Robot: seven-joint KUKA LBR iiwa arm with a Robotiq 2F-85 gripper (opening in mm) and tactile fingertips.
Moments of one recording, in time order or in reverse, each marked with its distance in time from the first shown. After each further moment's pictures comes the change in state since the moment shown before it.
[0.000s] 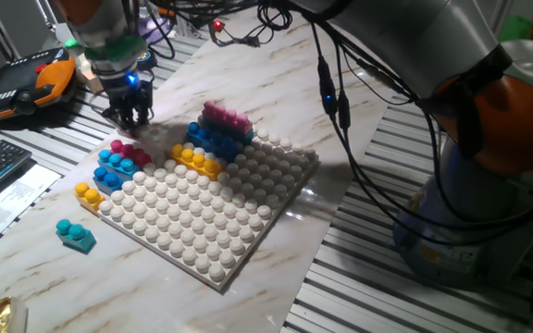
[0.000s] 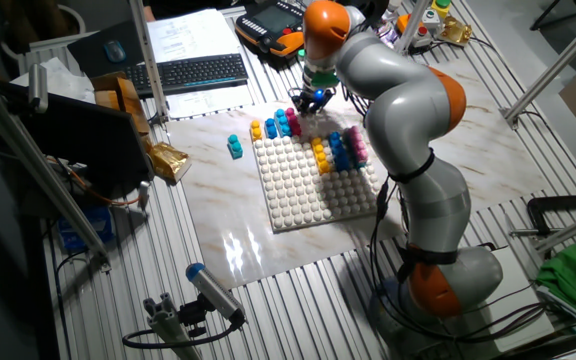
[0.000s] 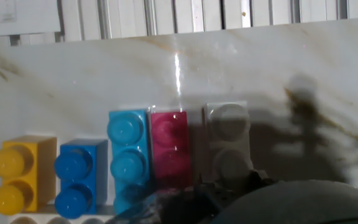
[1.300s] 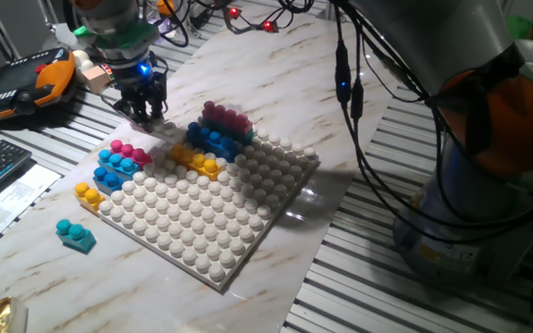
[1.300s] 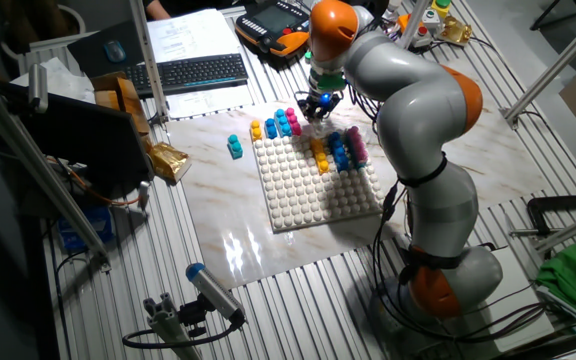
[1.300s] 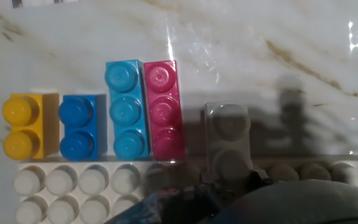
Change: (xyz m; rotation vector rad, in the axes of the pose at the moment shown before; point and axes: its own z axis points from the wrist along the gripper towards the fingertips) arm 0.040 -0.002 -0.022 0.022 0.011 0.043
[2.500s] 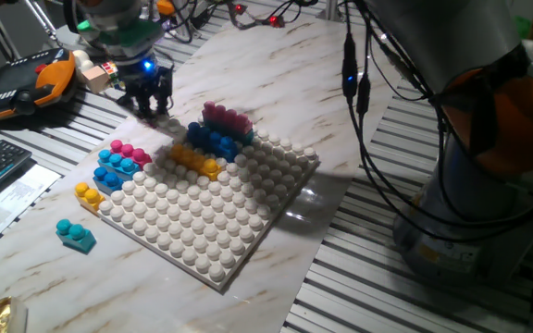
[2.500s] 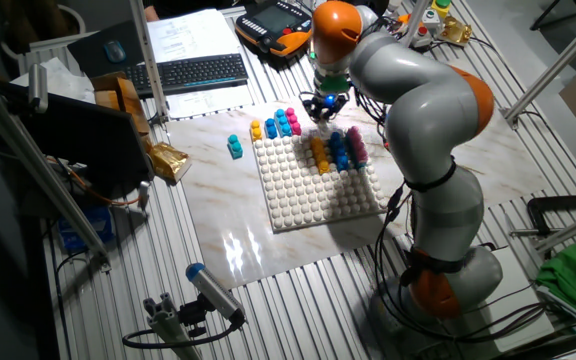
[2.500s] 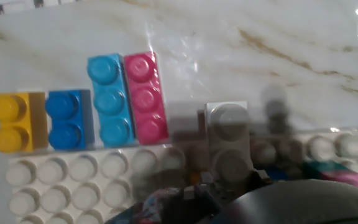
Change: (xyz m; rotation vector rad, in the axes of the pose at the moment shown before) arm 0.033 -0.022 -0.028 0.045 -0.006 0.065
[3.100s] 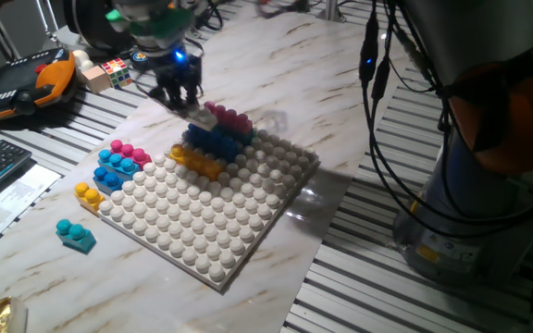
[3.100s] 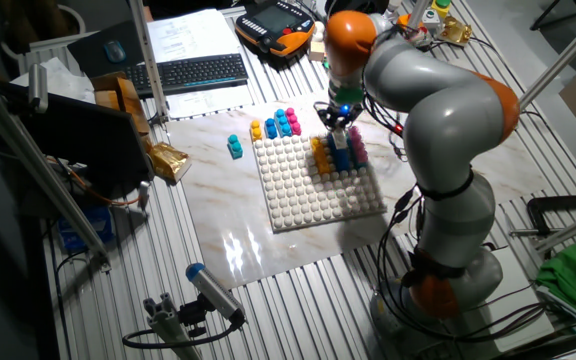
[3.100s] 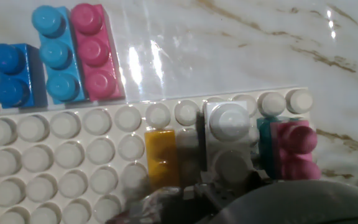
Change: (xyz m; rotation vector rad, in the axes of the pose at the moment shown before) arm 0.041 -0.030 0.010 0.033 -0.029 0.033
